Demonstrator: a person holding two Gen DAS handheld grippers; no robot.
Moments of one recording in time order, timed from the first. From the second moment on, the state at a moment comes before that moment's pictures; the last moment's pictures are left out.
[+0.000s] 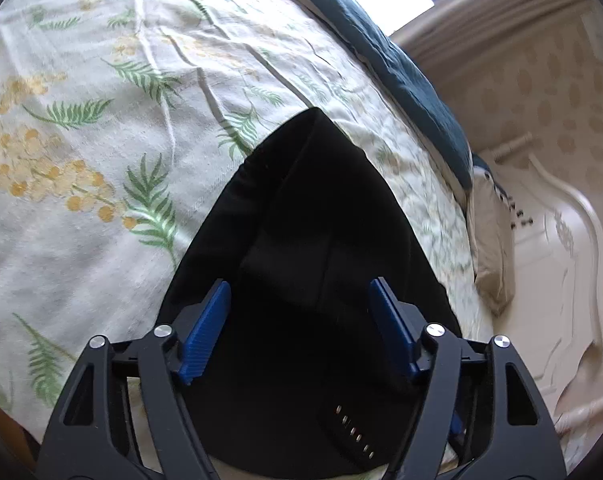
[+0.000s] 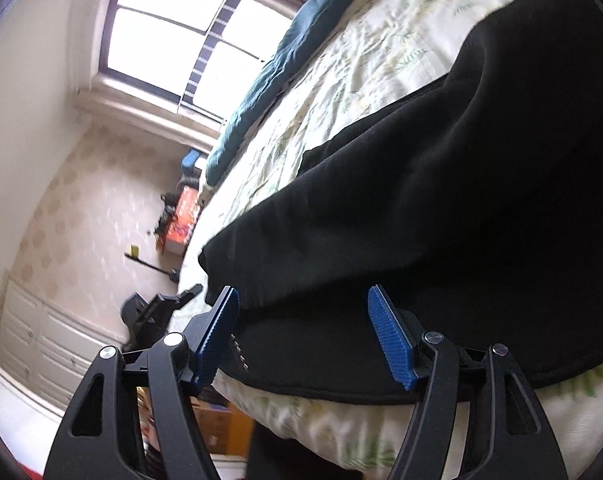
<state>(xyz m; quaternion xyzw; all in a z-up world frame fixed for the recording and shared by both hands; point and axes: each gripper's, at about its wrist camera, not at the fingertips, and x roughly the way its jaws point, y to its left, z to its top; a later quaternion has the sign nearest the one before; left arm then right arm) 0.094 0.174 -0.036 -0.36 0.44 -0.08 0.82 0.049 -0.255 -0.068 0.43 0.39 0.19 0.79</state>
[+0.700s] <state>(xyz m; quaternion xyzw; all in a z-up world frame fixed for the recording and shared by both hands) 0.061 0.192 -0.015 -0.38 0.42 -0.10 0.82 0.037 -0.225 -0.042 0.42 0.37 0.17 0.81</state>
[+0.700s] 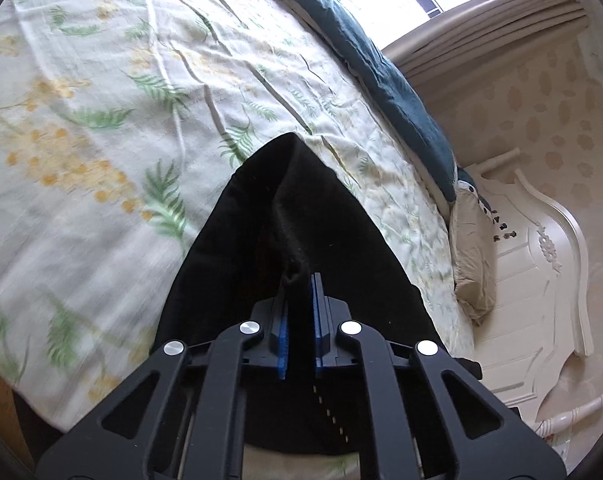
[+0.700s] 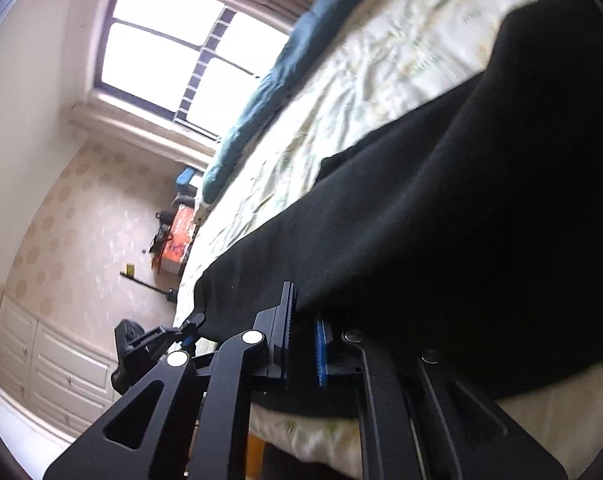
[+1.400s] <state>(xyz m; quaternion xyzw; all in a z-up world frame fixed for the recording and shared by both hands) 0.003 0.195 -0.012 -0.27 0.44 -0.05 0.86 0.000 -0.242 -0.088 0.46 0.43 0.18 0.76</state>
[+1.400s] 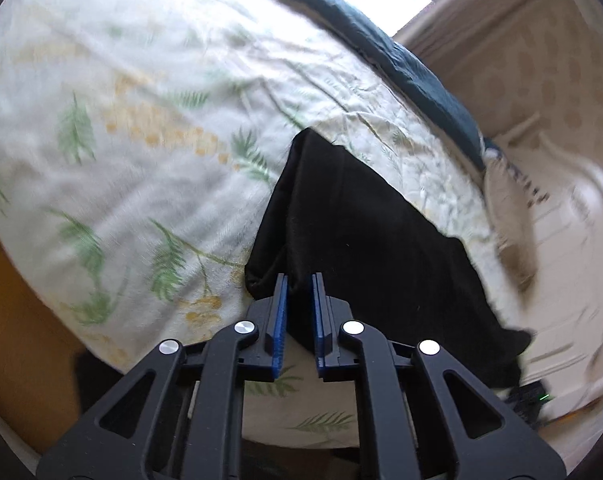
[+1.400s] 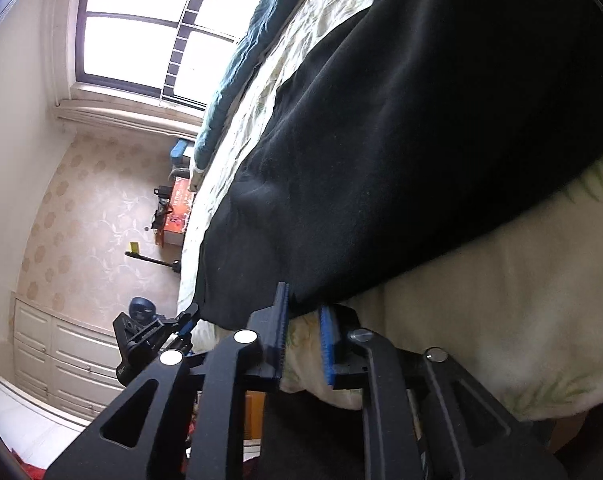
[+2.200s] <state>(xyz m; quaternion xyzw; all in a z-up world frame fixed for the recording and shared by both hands) 0.074 0.102 -0.019 -0.14 0.45 -0.05 0.88 -0.135 -0.677 -0.023 0.46 0.22 -0.24 0.83</state>
